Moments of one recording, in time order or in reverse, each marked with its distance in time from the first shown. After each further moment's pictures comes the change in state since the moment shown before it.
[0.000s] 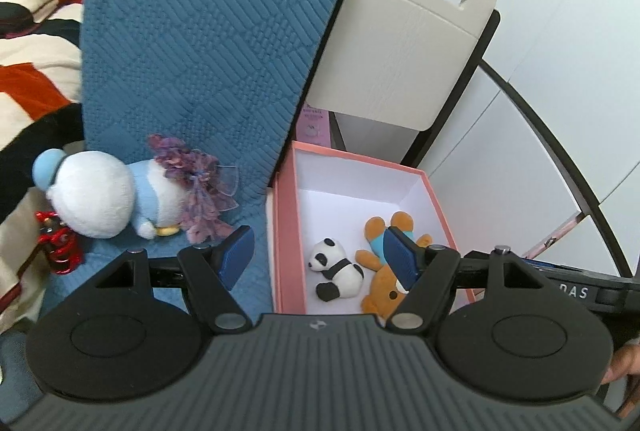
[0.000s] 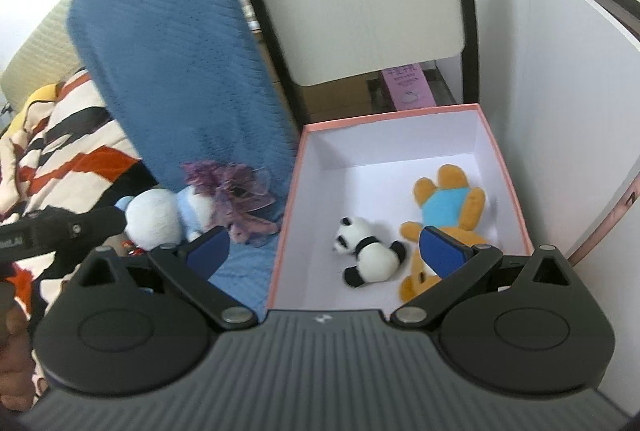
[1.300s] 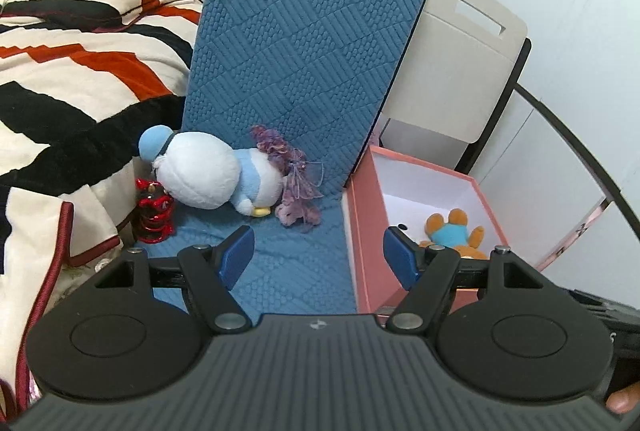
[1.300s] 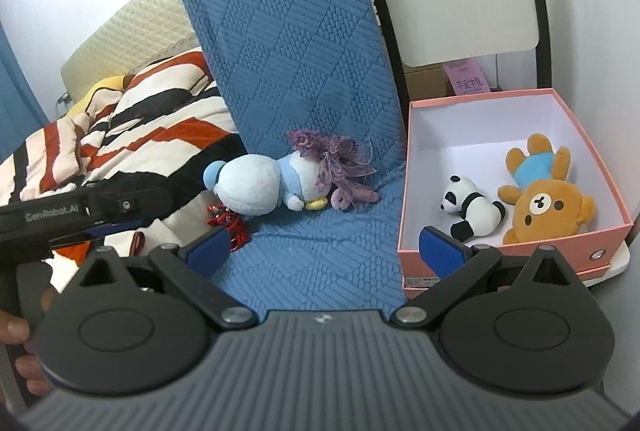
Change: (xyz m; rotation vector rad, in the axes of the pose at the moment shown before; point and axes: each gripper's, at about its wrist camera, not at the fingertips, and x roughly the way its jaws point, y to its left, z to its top) left arm -0.093 0.082 -0.090 -0.025 -0.123 0.109; right arm -0.024 0.094 -0.109 -0.063 -0.110 0.132
